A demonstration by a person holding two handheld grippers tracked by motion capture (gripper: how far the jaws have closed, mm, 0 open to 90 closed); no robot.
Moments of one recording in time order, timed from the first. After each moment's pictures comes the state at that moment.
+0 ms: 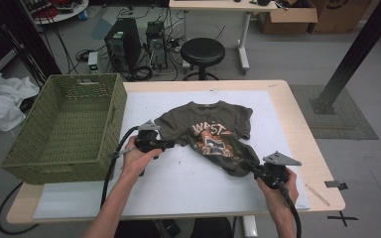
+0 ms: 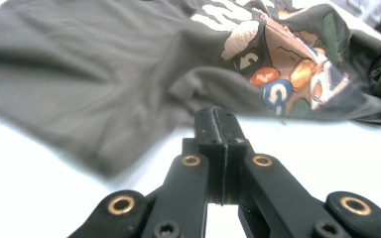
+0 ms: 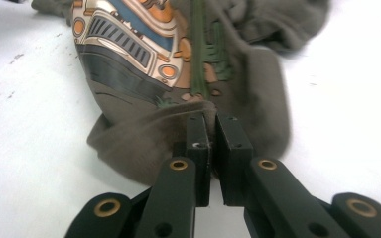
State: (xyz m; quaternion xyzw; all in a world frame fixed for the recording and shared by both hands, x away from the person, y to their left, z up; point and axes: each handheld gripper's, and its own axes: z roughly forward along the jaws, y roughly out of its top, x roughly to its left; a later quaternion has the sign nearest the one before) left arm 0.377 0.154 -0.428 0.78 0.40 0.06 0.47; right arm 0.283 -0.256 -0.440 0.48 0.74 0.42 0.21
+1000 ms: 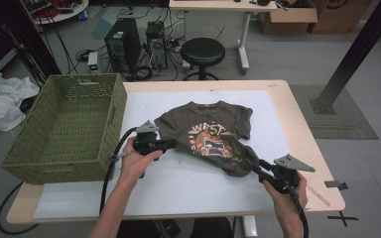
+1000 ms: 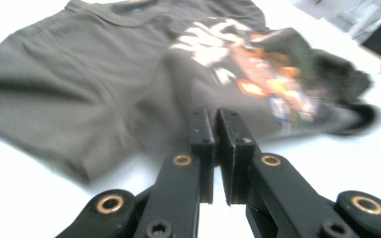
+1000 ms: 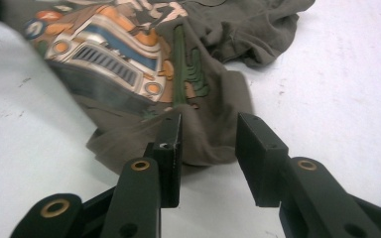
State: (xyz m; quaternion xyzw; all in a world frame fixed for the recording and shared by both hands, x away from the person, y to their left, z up) left arm 0.350 0.150 -0.410 0.78 0.38 0.06 0.49; right arm 0.269 -0.268 -0.430 0.49 0.72 0.44 0.23
